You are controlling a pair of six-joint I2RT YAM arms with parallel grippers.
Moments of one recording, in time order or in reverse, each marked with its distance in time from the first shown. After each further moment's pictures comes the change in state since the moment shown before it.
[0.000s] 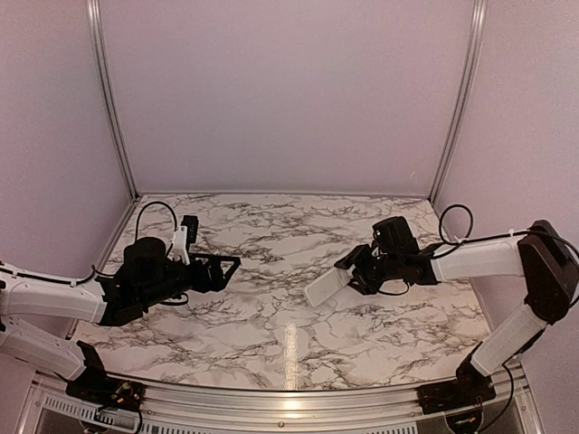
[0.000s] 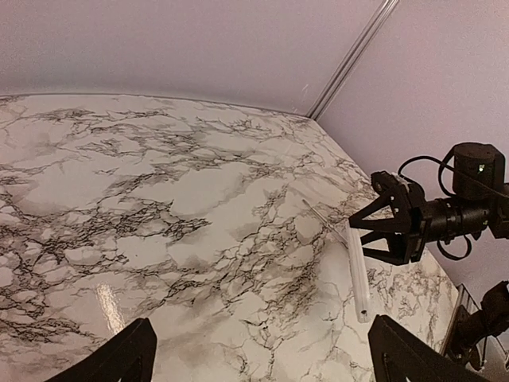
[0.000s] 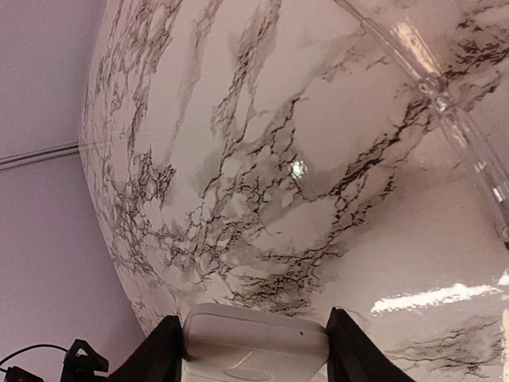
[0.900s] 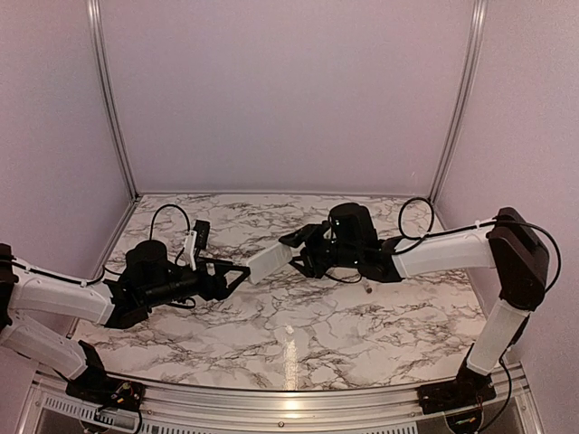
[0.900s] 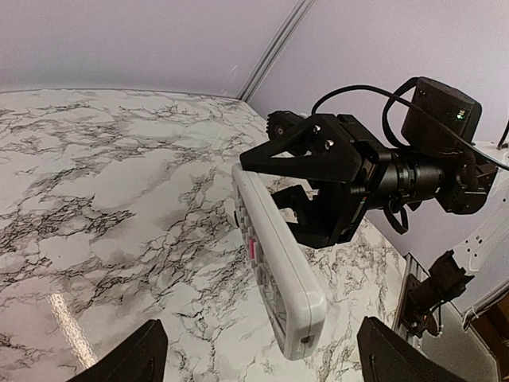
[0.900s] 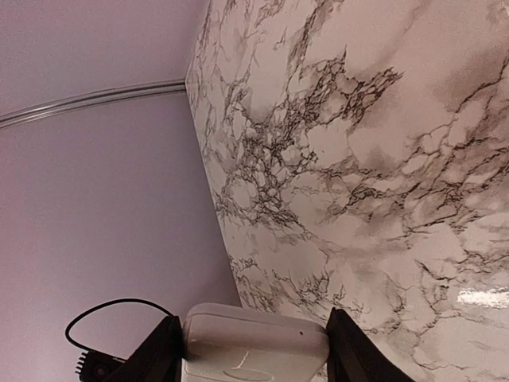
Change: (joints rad) left arm 0.000 0.068 -0.026 0.175 0.241 -0.010; right arm 0.224 0.202 0.245 0.283 0.005 0.213
